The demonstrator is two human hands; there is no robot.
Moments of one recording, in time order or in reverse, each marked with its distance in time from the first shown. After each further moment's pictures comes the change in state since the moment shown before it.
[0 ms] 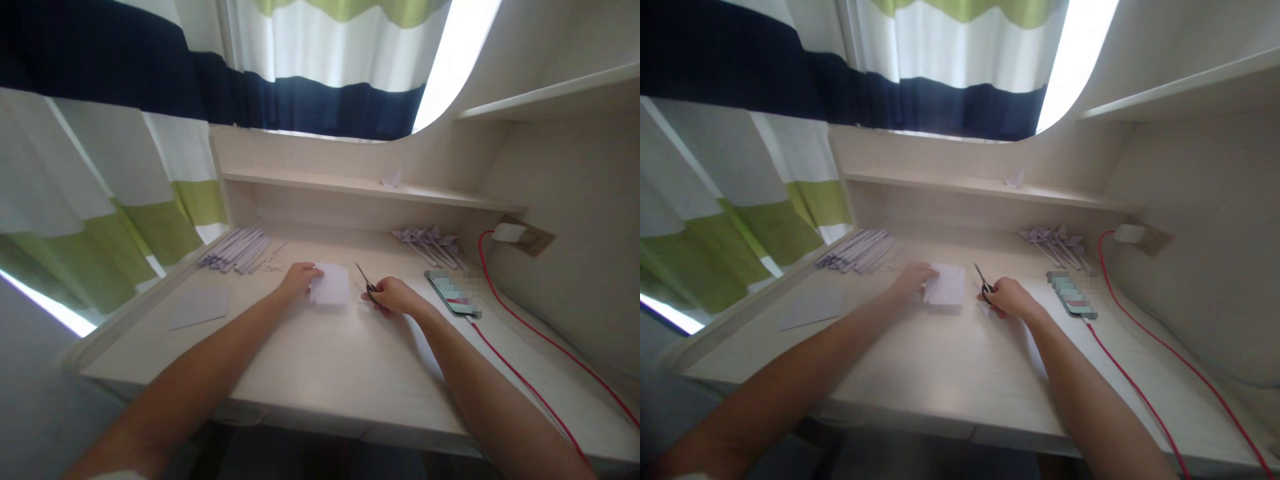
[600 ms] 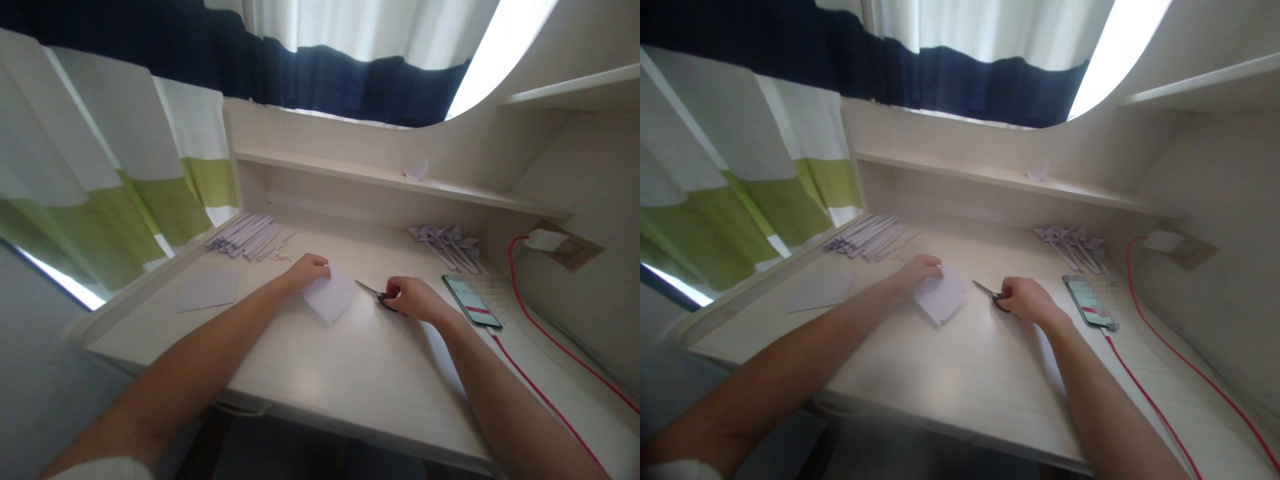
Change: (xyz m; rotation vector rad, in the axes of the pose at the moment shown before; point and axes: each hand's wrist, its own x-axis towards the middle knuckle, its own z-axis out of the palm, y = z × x) left_hand -0.003 0.007 -0.022 0.060 -0.209 0.063; right_hand -0.005 0.004 -0.010 -0.182 0.081 -0.146
